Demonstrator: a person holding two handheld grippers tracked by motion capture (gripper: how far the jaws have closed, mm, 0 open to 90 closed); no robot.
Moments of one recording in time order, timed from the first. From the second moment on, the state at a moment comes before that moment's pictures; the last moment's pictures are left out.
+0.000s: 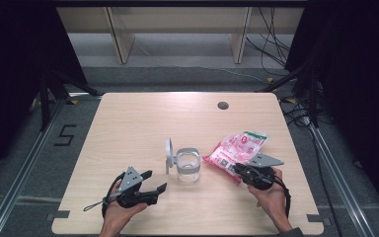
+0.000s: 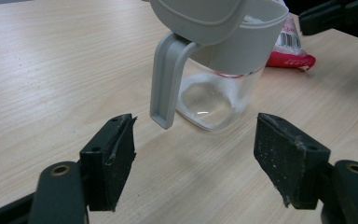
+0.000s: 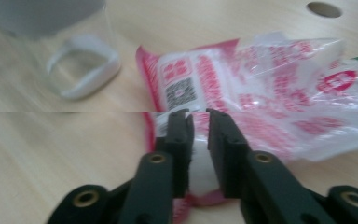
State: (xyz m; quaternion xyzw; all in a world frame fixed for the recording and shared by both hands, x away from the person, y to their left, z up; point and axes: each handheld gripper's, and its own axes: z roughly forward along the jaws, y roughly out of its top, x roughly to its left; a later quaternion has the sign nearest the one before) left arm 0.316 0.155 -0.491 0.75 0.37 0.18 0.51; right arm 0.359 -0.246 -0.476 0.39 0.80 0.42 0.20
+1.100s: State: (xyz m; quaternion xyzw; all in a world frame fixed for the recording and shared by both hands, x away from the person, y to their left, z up) left arm 0.318 0.153 -0.492 0.76 0.38 0.17 0.51; right arm 0.408 -0.293 -0.504 0.54 0.68 0.47 0.16
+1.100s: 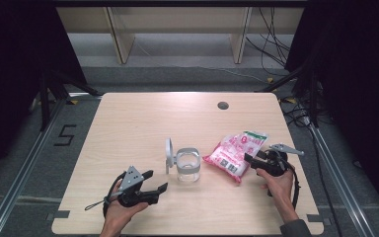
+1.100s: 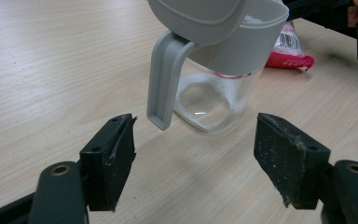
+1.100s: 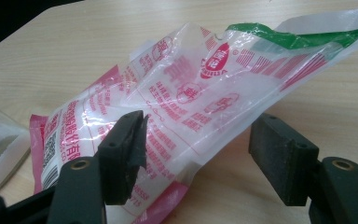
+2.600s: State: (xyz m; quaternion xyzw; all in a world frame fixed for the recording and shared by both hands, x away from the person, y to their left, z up) left arm 0.317 0.148 -0.489 0.76 0.37 0.17 0.51; right arm 0.433 -0.281 -0.515 0.54 0.69 0.46 0.14
